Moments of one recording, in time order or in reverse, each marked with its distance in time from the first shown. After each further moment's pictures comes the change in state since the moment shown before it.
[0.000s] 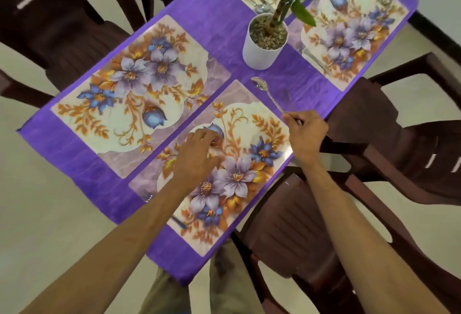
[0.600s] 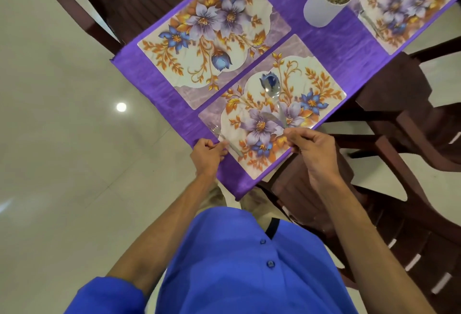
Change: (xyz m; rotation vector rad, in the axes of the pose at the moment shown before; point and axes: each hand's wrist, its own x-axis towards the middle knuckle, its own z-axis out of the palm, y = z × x) left_hand -0.202 -0.078 -0.002 -0.986 0.323 -0.878; right_hand -0.246 -0.122 -0.048 0.540 -0.423 0.491
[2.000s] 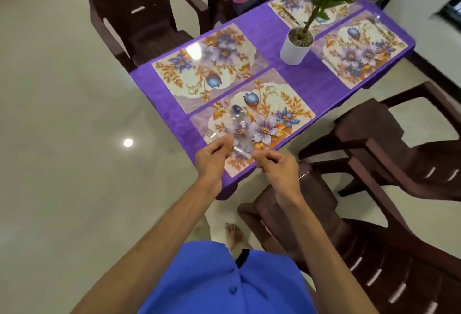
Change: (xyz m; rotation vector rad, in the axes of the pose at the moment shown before) left_hand -0.171 0.023 0.014 -0.422 -0.140 0.149; right_hand -0.104 0.029 -0.046 -0.167 -0.172 -0.211
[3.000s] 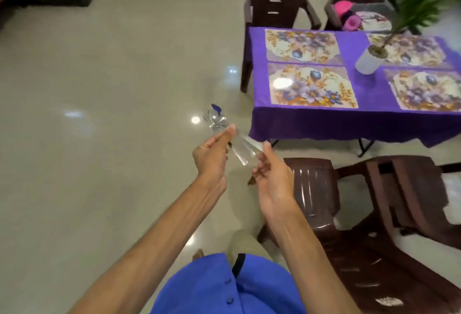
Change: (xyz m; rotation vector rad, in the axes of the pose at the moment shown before) left_hand -0.464 -0.213 -0.026 -0.490 0.602 0.175; right_hand -0.369 0.157 -0.175 0.480 -0.378 0.285
